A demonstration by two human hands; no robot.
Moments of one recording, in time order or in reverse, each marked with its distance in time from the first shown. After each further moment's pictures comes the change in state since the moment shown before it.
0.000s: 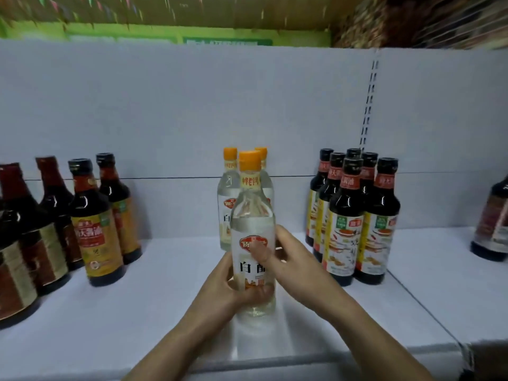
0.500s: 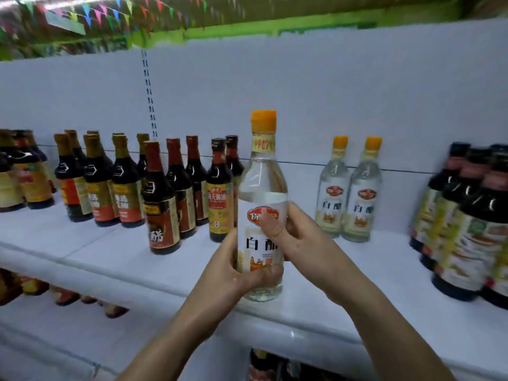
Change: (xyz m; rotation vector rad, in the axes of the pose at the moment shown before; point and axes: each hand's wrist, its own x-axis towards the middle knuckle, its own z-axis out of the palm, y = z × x) left_hand -0.111 0.026 -0.099 0.063 0.311 0.041; right_hand -0.007 -0.076 0.115 0.211 -0.313 -0.106
